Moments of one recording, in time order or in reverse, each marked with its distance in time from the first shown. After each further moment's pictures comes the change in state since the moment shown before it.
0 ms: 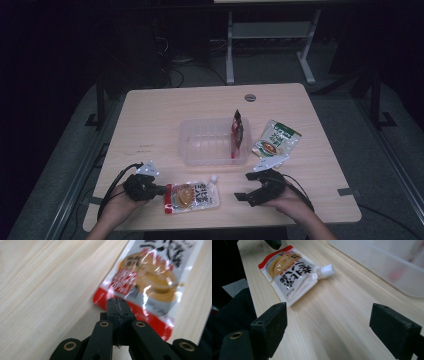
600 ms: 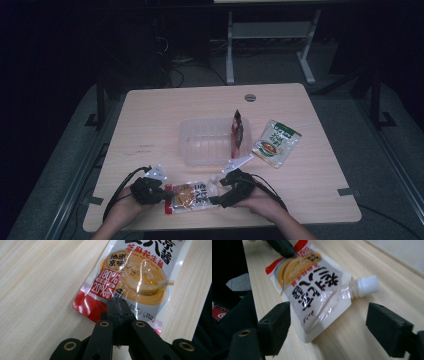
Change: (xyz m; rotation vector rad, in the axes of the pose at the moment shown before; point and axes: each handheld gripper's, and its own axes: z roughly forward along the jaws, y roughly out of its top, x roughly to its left) left arm -0.007 0.002 0.012 0.068 -0.032 0.033; right arm 0.021 0.023 0.063 0.092 0.082 0.008
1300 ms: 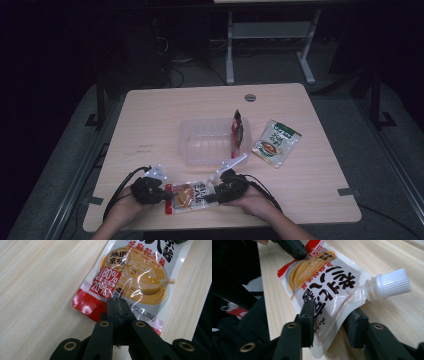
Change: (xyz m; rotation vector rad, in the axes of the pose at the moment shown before) left arm 0.003 -0.001 0.001 0.002 -0.015 -0.013; right arm -0.005 0.005 0.021 0.009 0.129 0.032
